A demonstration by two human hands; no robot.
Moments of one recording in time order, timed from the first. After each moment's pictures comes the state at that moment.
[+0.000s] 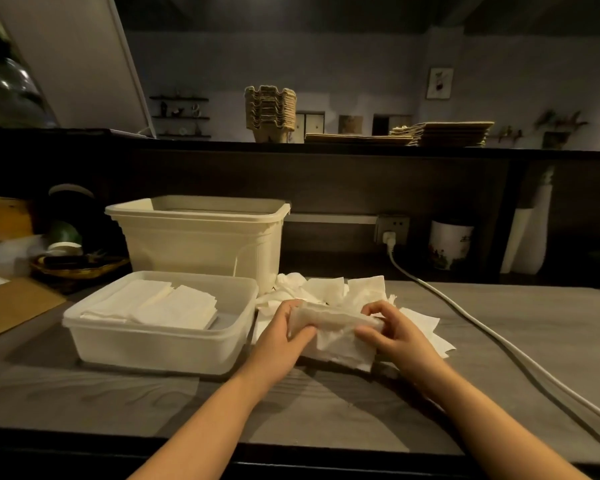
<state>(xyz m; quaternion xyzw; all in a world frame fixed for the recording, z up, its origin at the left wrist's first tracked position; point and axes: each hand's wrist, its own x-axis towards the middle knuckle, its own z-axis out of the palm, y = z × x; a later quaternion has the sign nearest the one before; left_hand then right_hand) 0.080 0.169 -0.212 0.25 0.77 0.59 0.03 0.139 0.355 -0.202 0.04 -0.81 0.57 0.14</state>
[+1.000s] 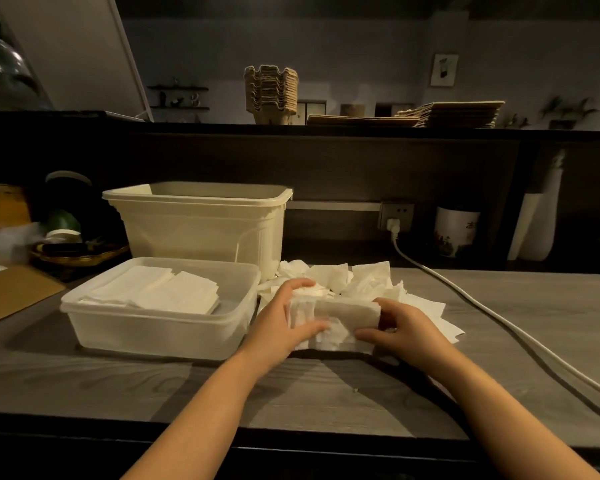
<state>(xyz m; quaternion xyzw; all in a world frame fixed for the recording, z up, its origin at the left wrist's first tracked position) 0.080 0.160 -0.210 0.29 0.78 0.55 -0.01 0.139 0.358 -0.203 0.06 -0.90 0.40 0.13</state>
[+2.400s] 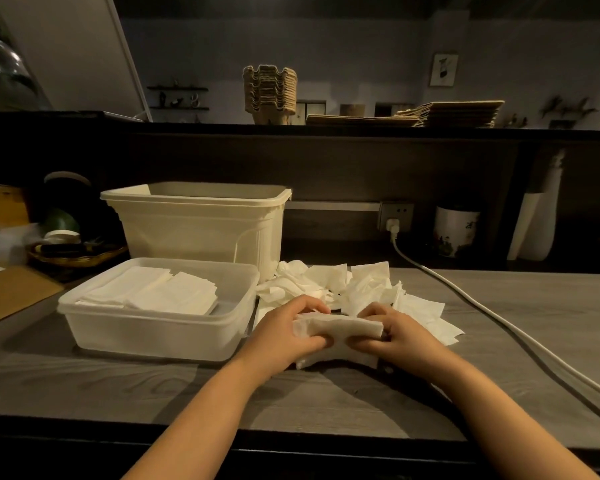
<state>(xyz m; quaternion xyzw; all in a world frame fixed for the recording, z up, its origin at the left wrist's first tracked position) 0.084 0.162 -0.210 0.33 0.81 0.49 -0.01 0.136 0.357 -0.205 0.10 -0.93 0.35 0.09</state>
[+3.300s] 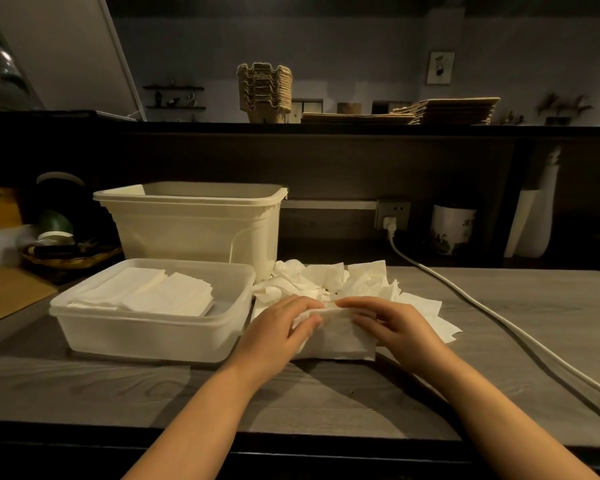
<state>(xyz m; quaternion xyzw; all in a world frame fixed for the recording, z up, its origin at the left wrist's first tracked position) 0.078 0.162 -0.215 0.38 0.83 0.40 -0.11 0.140 0.354 -0.204 0.13 -0.88 0.41 0.18</state>
